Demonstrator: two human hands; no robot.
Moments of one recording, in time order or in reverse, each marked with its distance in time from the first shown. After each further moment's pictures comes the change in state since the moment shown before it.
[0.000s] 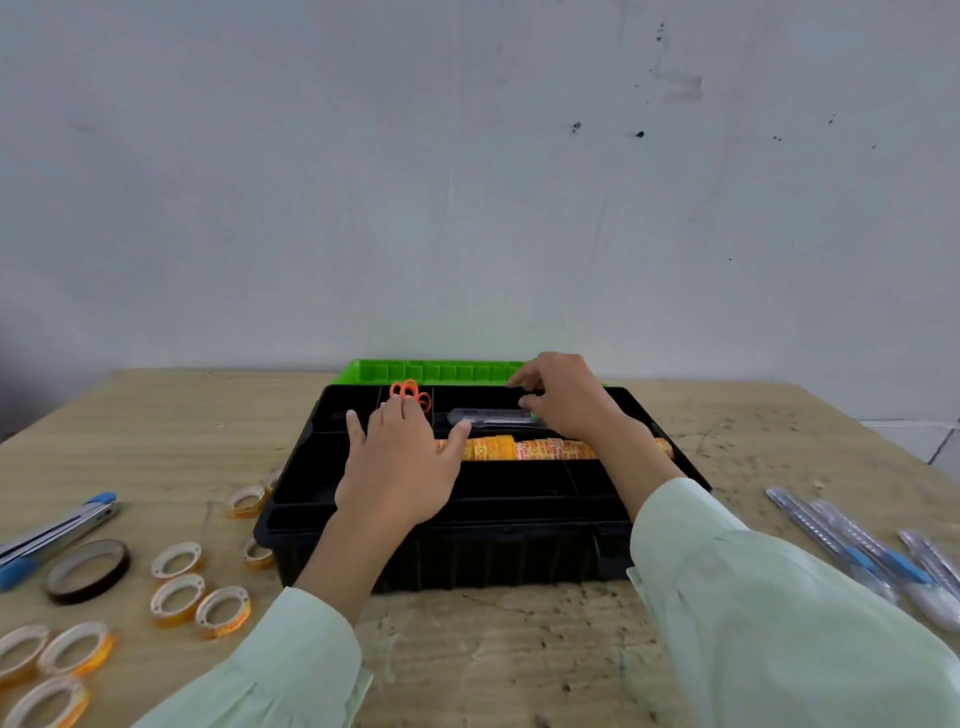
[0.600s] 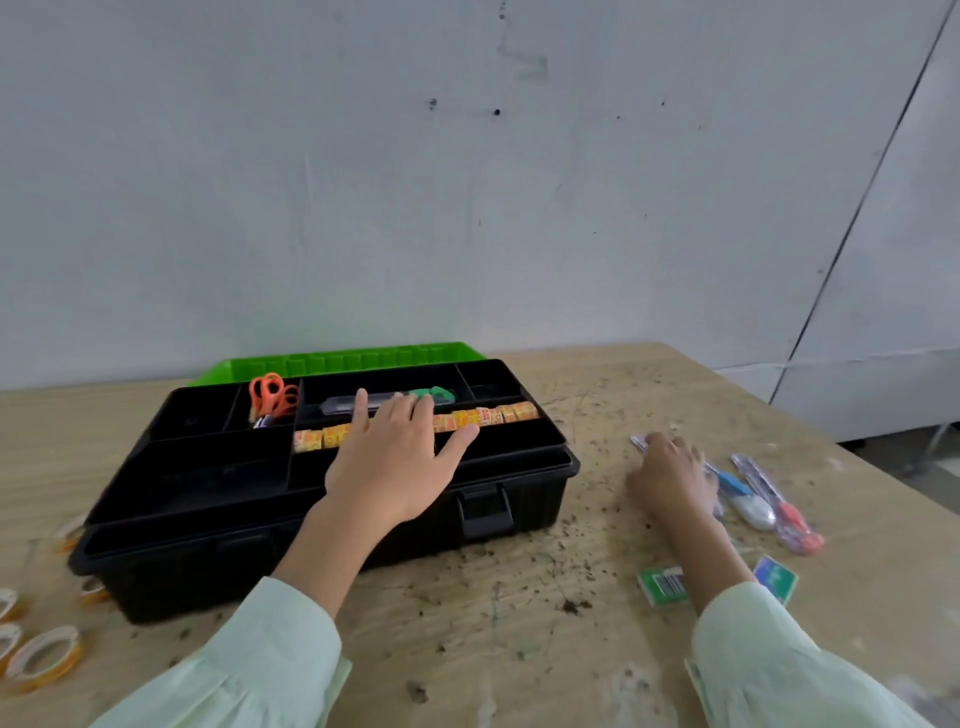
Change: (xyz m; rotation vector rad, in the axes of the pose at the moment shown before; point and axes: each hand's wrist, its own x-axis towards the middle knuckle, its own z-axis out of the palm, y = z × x) left_hand -0.006 0.087 0.034 0.187 -0.120 0.366; right_hand -0.162 0.152 -0.024 -0.170 0.083 0.906
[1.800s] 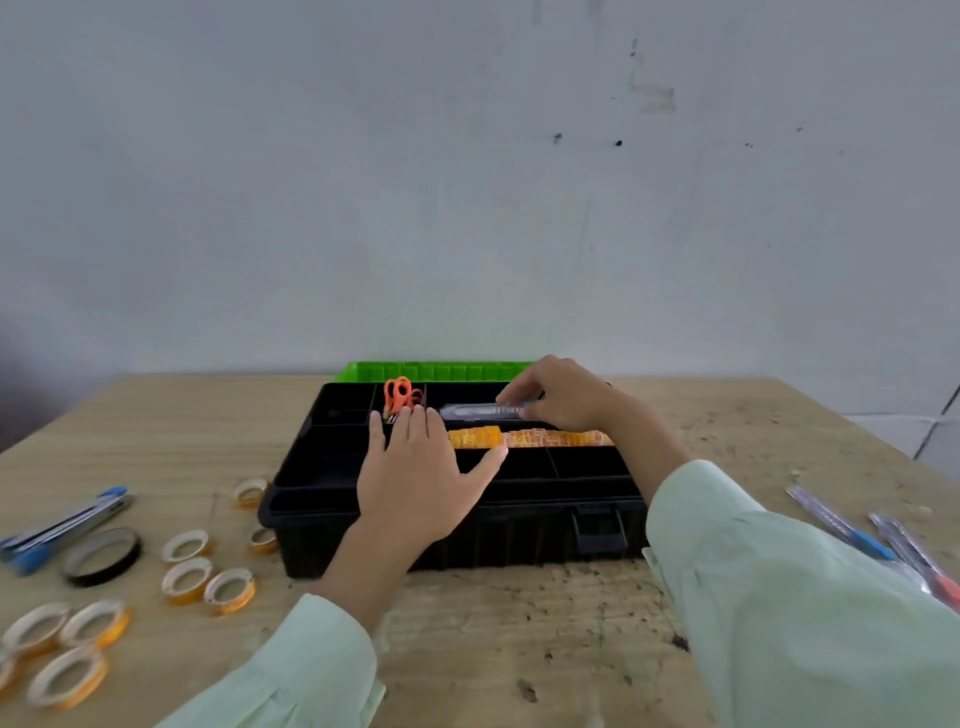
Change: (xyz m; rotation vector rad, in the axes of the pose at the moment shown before) left_hand -0.047 -0.054 -0.015 0.015 0.054 -0.312; right_hand -0.030 -0.201 -0.031 0.127 -0.341 -1.022
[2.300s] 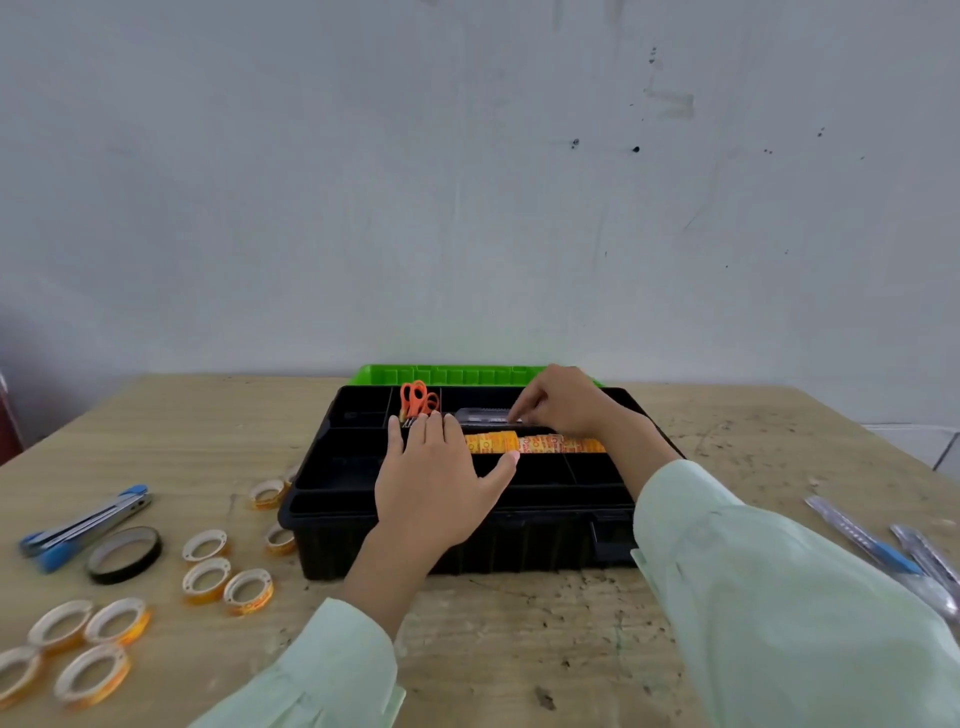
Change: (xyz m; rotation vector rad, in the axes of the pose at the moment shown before) left_hand 0.001 -0.002 0.004 0.022 0.056 0.024; right_hand 0.019 0.002 0.016 0.003 0.056 0.078
